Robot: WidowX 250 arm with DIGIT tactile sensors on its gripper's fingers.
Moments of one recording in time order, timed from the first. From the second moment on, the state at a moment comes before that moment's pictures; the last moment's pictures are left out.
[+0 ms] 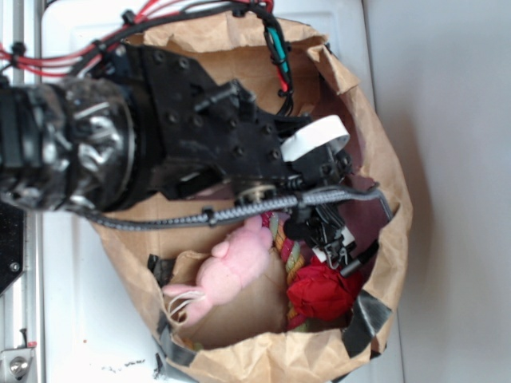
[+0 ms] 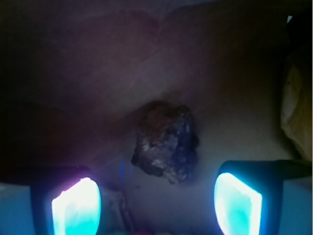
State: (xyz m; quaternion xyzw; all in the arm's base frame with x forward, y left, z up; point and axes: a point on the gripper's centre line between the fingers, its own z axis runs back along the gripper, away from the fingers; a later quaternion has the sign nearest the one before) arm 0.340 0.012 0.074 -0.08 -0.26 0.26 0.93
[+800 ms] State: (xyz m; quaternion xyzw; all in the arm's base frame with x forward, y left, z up) arm 0.365 0.011 0.053 -0.02 -0.26 0.29 0.92
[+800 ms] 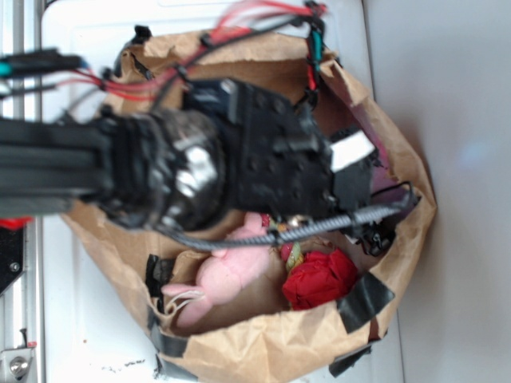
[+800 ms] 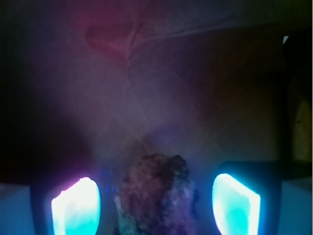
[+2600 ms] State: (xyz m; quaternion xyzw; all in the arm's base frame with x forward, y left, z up) arm 0.322 0.025 0.123 -0.01 -0.10 0.15 0.98
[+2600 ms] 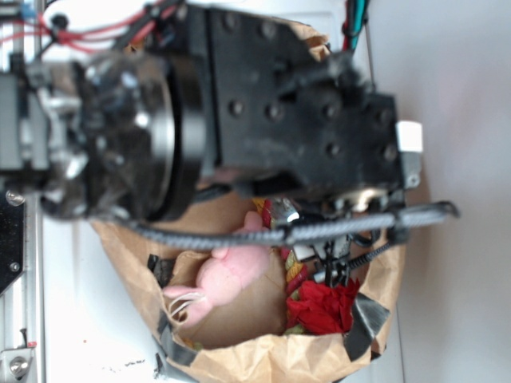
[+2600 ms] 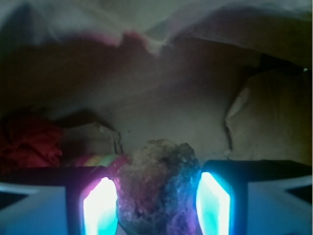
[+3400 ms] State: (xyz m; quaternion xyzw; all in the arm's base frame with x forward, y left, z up) arm 0.292 0.060 0.174 0.00 -0.12 0.10 0.99
